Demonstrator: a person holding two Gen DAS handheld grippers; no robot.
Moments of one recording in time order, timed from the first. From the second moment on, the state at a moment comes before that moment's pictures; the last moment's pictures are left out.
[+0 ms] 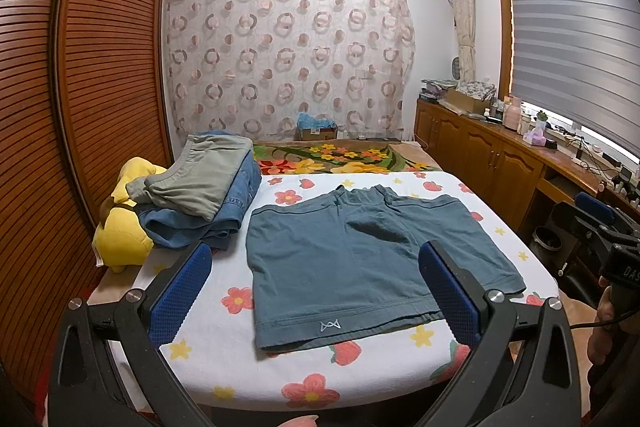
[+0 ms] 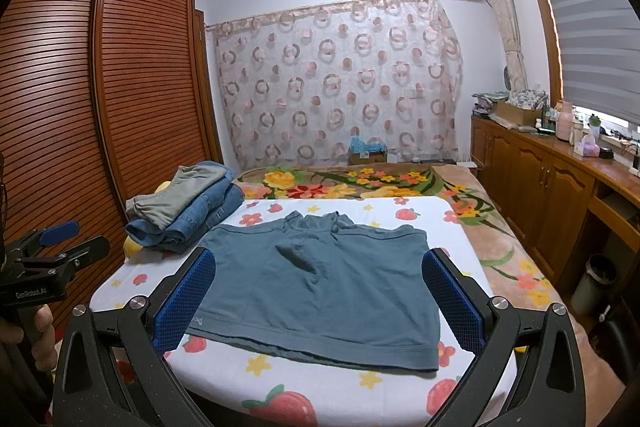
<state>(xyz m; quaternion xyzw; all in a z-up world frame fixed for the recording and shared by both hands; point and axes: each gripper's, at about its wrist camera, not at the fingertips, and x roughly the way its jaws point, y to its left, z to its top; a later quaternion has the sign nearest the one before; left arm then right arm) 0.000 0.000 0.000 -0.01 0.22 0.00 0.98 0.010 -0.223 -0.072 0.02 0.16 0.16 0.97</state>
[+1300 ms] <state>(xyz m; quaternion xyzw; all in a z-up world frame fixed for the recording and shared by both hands) -0.003 -0.001 0.002 -0.01 0.22 0.00 0.98 0.009 -0.224 -0.071 0.02 0.16 0.16 0.97</state>
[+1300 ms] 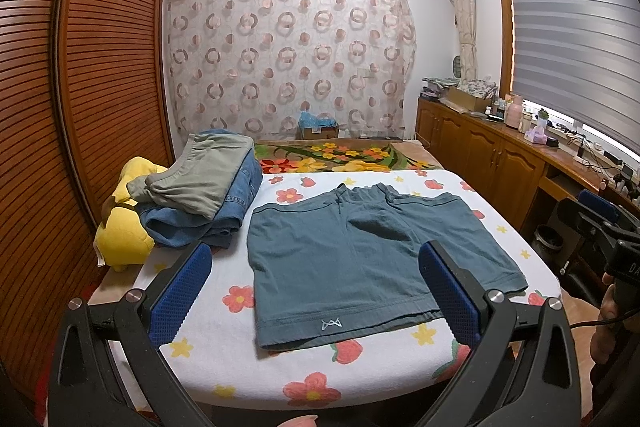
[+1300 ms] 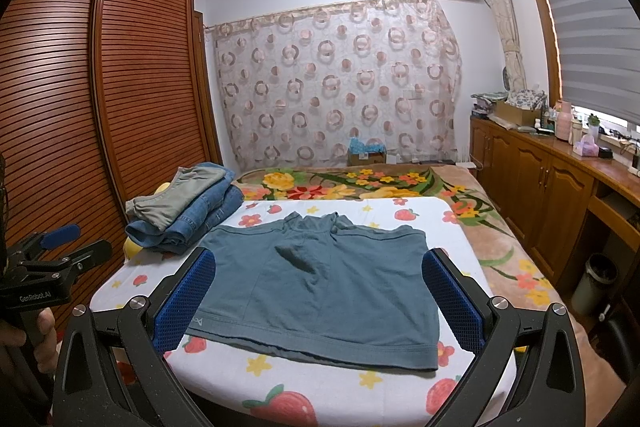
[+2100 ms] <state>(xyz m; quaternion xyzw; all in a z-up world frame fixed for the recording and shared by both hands) -0.004 0.000 -0.006 -0.01 0.23 0.00 0.97 0.009 -0.224 -0.072 0.02 0.16 0.16 0.97</state>
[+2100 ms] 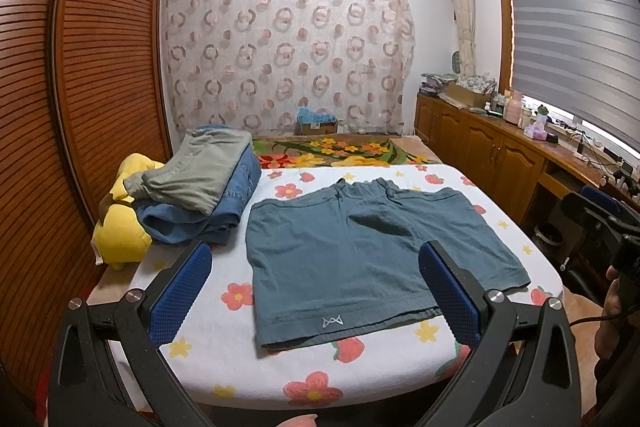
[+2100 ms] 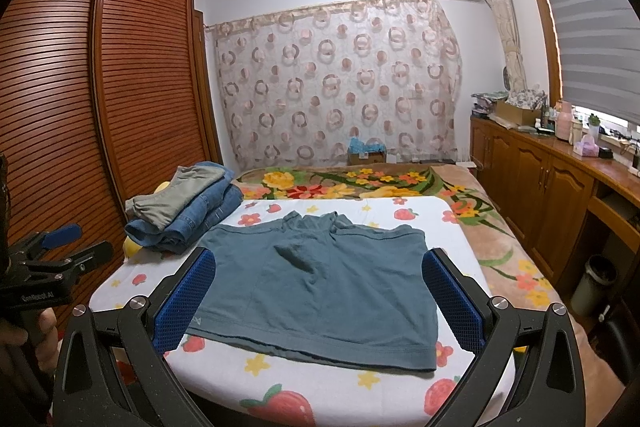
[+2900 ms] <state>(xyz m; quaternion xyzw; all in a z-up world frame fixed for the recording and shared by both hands) 0.027 0.027 -0.063 -0.03 0.30 0.01 0.95 0.037 -0.219 -0.089 0.00 0.23 0.14 0.96</state>
